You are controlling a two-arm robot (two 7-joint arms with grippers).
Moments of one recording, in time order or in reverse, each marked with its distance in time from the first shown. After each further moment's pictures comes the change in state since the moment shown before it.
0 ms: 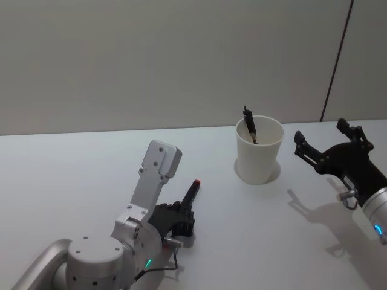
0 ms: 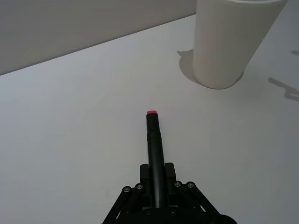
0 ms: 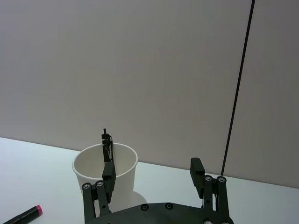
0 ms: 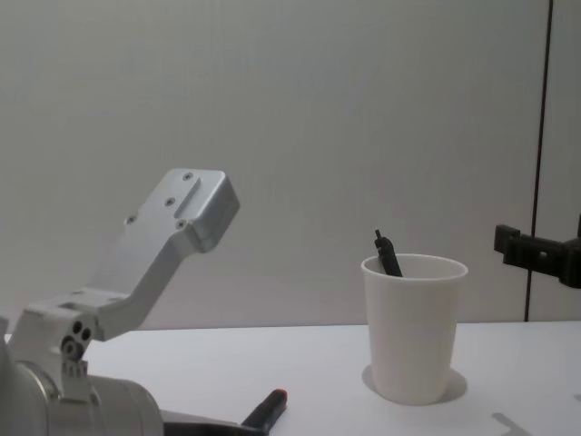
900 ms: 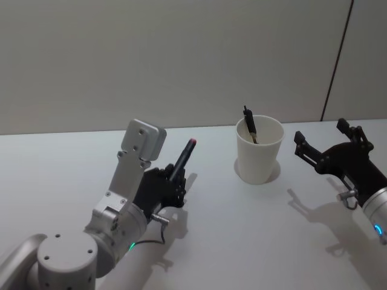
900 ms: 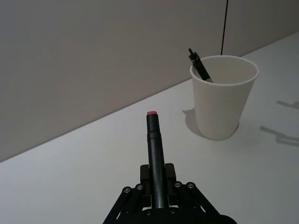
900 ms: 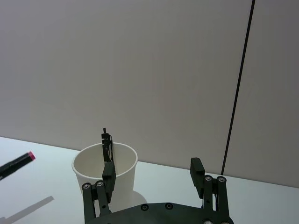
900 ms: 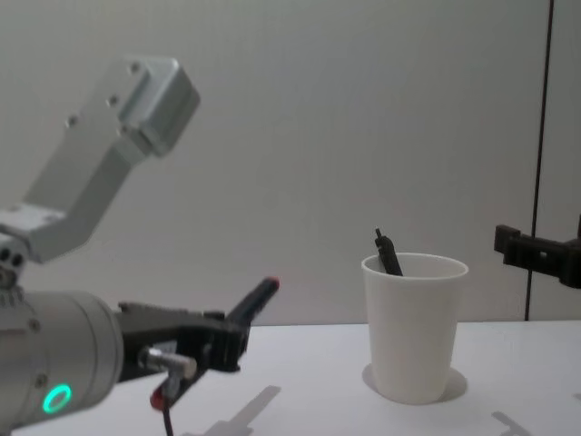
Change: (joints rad) left arm 0.020 0.066 -0.034 -0.067 0.085 -0.212 -0.084; right arm 0.000 0.000 0.000 0.000 0.000 0.000 0.000
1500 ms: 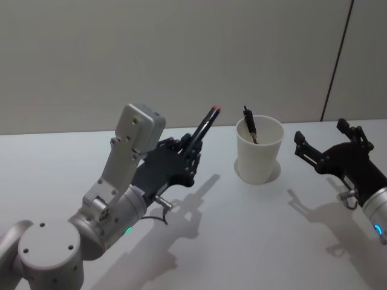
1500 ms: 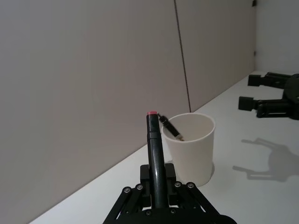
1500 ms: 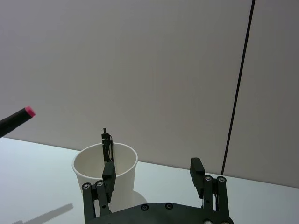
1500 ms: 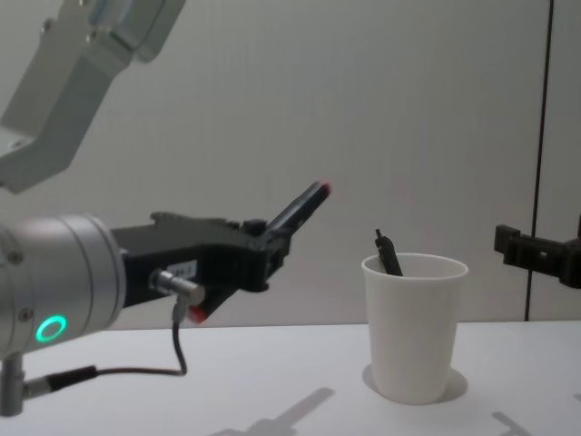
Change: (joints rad) left arm -0.028 0.040 -0.024 -0.004 0.057 -0.221 -0.201; right arm 0.000 0.000 0.000 0.000 0.000 0.000 0.000
